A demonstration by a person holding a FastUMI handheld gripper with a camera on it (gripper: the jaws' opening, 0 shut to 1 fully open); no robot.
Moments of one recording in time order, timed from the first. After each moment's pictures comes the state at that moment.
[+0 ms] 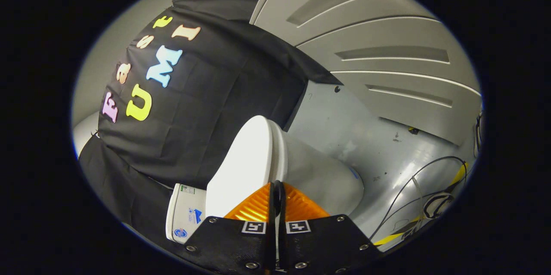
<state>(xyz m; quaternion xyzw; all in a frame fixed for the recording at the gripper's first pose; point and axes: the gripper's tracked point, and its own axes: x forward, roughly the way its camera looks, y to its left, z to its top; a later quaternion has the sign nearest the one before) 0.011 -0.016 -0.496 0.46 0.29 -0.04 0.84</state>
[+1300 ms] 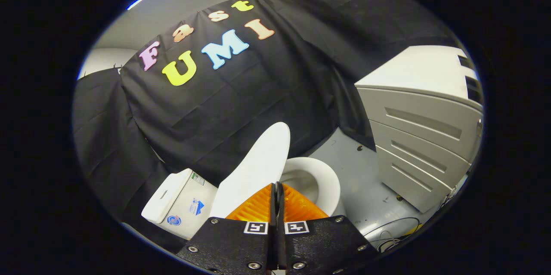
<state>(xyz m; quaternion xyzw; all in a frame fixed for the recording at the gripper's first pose) 0.032 0.033 -0.315 0.25 0.21 0.02 0.94</state>
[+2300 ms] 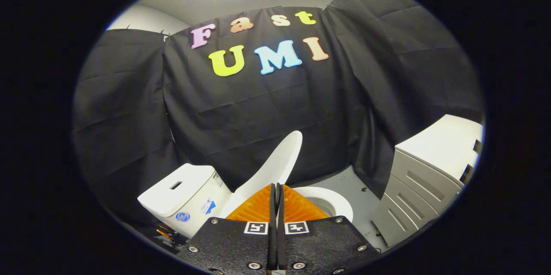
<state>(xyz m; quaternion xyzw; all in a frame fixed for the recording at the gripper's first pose) 0.040 0.114 -0.208 0.08 0.16 0.09 0.98</state>
